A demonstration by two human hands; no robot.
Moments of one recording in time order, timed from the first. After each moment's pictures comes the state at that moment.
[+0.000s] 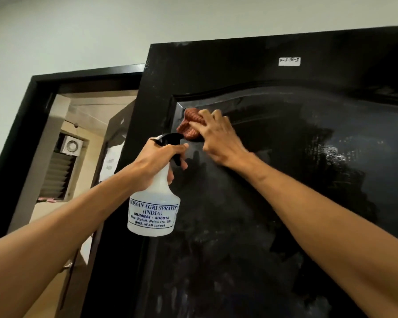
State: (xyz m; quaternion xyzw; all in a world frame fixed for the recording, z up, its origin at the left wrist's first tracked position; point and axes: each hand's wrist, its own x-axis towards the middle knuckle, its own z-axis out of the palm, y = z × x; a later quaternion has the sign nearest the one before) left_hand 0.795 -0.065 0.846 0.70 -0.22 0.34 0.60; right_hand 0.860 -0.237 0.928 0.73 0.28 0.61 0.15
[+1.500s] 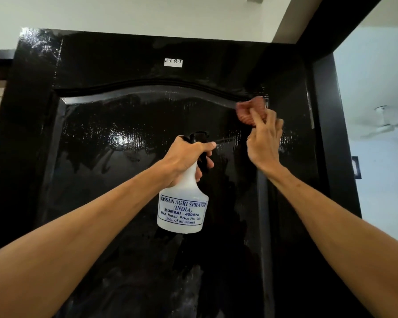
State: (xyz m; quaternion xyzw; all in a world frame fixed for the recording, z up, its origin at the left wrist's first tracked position) left_hand 0.772 -0.333 0.878 0.70 -0.36 0.19 0.58; right_hand 0.802 -0.566 0.910 0.68 0.04 0.72 -0.10
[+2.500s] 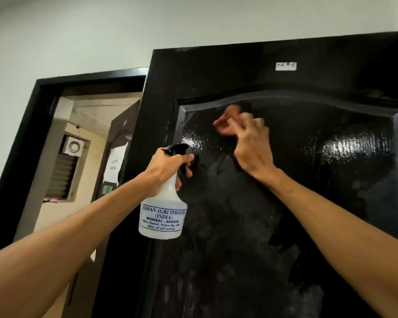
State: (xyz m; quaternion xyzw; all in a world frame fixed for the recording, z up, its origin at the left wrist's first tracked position) left_hand 0.803 -0.071 0.832 0.72 -0.19 0.31 0.59; right_hand 0.858 -0.301 0.900 0.71 0.20 0.68 0.01
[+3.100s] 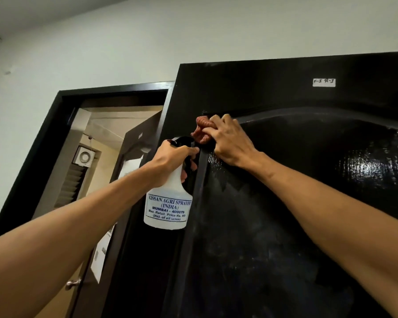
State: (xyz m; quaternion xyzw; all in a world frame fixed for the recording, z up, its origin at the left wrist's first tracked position) left_hand 0.822 0.004 0.882 0.69 -0.18 0.36 0.60; right_hand 0.882 -0.168 0.965 0.69 0.30 0.63 0.17
